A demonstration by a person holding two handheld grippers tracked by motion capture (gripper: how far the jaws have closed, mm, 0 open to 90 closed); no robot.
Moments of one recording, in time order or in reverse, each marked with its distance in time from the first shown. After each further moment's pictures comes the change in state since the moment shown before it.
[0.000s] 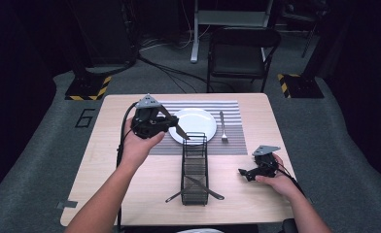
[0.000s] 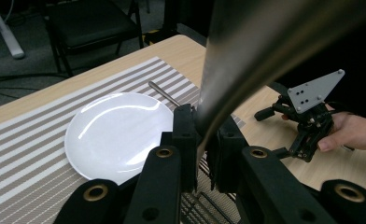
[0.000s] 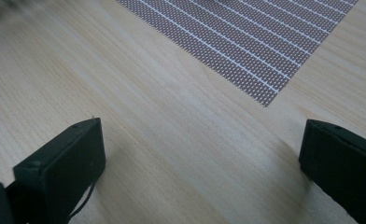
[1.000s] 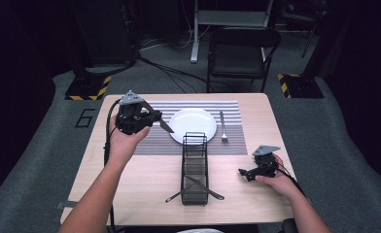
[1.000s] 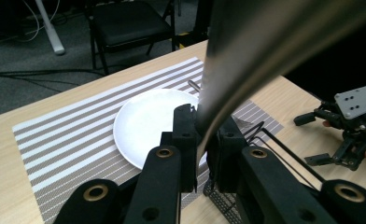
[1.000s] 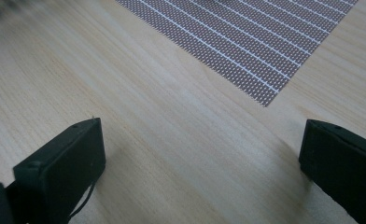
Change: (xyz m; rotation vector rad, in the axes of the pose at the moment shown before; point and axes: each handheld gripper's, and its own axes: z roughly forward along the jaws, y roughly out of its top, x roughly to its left) left arm 0.034 -0.009 -0.016 -0.013 0.108 -0.033; right arm 0.000 0.000 0.000 -0.001 0.000 -0.004
